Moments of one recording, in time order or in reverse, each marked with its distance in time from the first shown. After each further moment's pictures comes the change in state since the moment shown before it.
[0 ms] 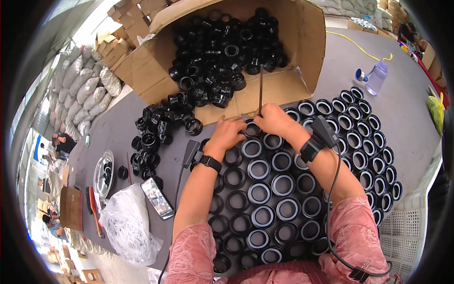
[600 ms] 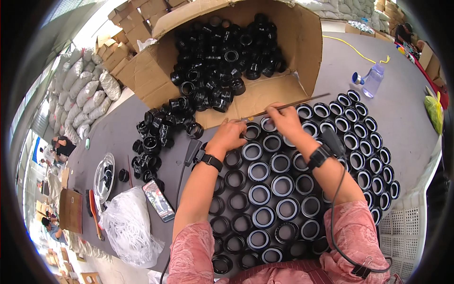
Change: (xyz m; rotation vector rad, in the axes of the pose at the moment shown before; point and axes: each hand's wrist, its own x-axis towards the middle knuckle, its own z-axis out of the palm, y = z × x) left_hand 0.009 -0.003 0.006 0.042 0.166 0.145; right_hand -0.017 0.026 -0.007 0.502 0.325 0.055
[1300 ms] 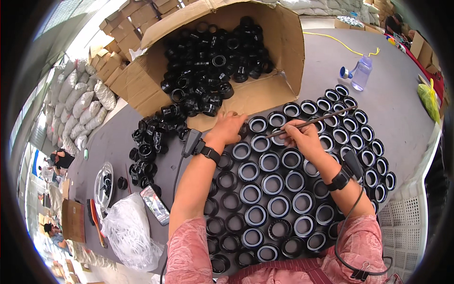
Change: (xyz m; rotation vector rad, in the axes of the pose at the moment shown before) left_hand 0.041 0.037 -0.032 0.145 -0.305 -0.045; right_hand -0.082 -0.034 -0.073 0.336 -0.032 0.238
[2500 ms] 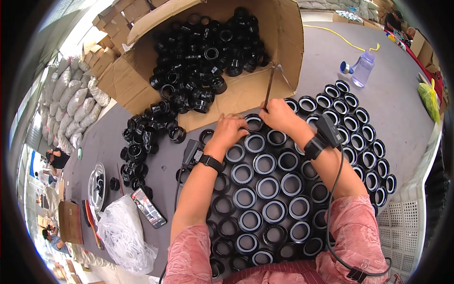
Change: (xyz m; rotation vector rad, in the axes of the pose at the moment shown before) left_hand 0.016 0.000 0.061 -0.273 0.279 0.018; right_hand 0.105 0.029 0.018 -0.929 -0.026 -0.391
